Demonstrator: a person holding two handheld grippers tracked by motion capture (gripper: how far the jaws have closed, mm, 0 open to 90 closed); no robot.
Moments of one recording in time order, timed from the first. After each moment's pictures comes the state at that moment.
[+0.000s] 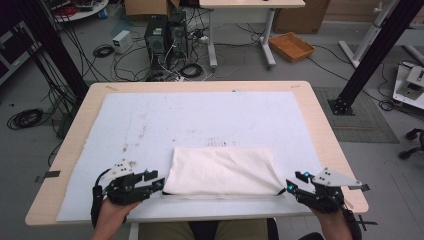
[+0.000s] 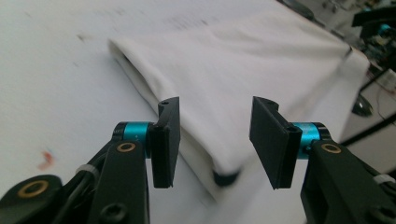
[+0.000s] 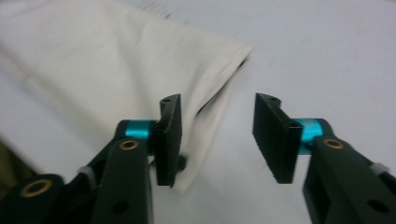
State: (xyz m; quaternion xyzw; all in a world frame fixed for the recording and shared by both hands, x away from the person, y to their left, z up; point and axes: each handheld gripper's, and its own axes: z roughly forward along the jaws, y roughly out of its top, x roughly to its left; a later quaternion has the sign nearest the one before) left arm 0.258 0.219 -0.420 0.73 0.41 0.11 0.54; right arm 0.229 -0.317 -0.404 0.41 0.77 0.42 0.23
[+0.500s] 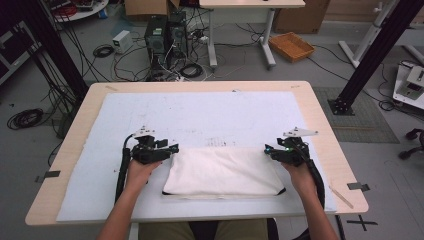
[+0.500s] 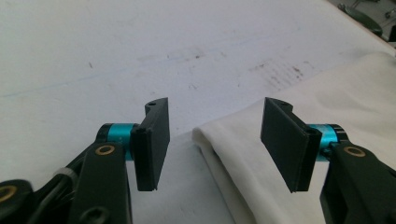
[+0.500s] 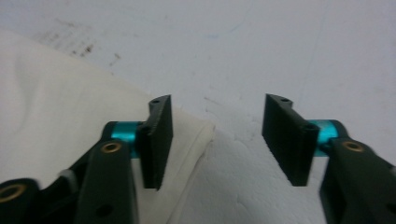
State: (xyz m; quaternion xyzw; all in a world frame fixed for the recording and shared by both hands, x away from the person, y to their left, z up) left arm 0.369 0.181 -0.447 0.73 0.48 0.09 0.47; right arm 0.366 -0.276 -0.431 0.47 0.78 0.37 0.18
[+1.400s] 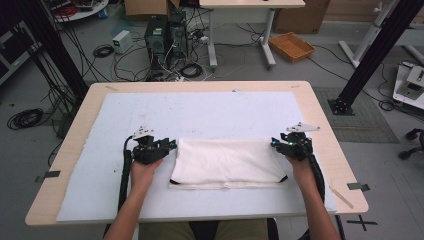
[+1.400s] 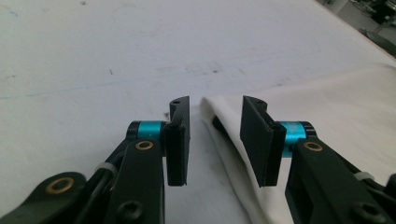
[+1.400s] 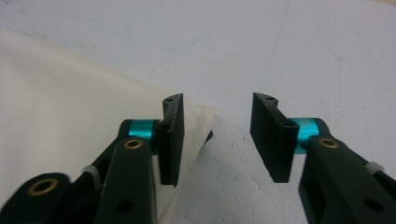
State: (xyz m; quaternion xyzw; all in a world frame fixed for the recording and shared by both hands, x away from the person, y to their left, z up) left arm 0.348 0.182 -0.436 0.70 0.50 0.14 0.50; right arm 0.368 -0.293 -0.424 0.47 0.76 0.38 0.25
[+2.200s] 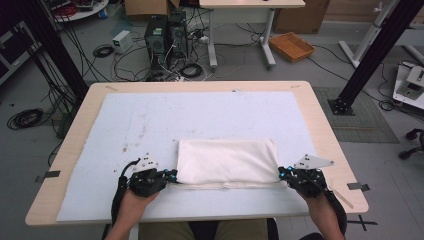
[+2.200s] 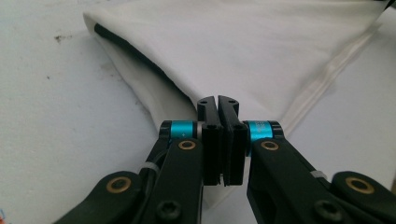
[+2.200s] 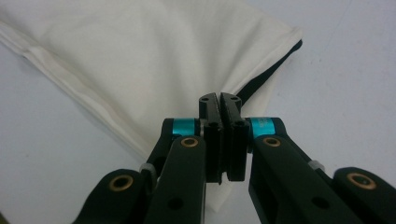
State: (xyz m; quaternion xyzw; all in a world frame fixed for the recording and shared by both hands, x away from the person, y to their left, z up) left arm 0.268 0.174 -0.433 0.78 0.39 0.10 0.47; right arm 0.265 -0.294 -0.414 0.39 0.82 0.37 0.20
